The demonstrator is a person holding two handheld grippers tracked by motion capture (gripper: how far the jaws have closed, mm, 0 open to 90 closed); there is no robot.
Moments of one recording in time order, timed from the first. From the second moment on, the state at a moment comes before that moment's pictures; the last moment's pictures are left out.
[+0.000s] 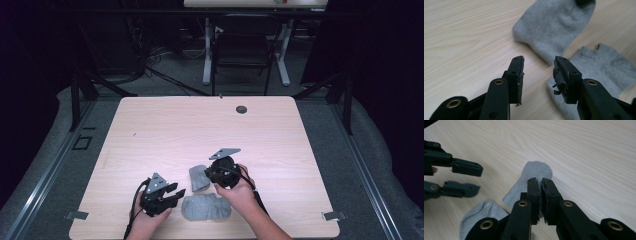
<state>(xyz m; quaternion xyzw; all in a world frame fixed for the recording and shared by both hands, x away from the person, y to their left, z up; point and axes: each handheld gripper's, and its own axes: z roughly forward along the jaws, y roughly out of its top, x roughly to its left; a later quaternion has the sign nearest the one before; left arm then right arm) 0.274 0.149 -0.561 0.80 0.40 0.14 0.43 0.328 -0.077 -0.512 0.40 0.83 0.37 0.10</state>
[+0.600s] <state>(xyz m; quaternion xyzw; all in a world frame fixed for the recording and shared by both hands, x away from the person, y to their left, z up) 0.279 0.085 -0.564 0.82 0.35 0.21 0.39 0.327 -0.083 -0.518 0.43 0.81 0.39 0.06</state>
